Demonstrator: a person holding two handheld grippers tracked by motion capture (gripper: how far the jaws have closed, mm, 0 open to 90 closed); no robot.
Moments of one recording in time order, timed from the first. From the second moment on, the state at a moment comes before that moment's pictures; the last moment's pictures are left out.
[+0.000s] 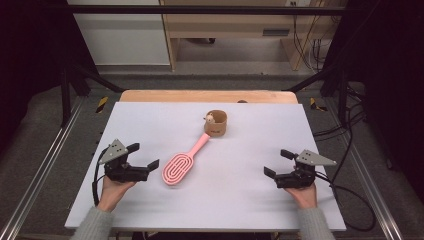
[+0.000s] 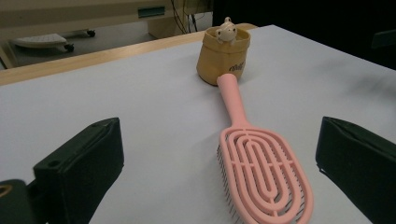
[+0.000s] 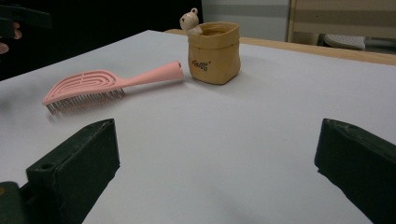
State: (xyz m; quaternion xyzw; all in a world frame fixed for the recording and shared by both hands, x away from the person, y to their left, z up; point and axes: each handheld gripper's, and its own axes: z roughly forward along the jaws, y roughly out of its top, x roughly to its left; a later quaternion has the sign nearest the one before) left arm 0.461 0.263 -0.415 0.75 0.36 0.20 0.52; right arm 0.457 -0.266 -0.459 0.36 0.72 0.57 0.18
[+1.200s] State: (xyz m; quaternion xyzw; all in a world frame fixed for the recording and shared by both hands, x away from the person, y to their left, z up) left arm 0.491 0.222 -0.408 0.76 0.37 0.22 0.50; right arm 0.458 -0.266 -0.459 0.36 0.72 0.57 0.18
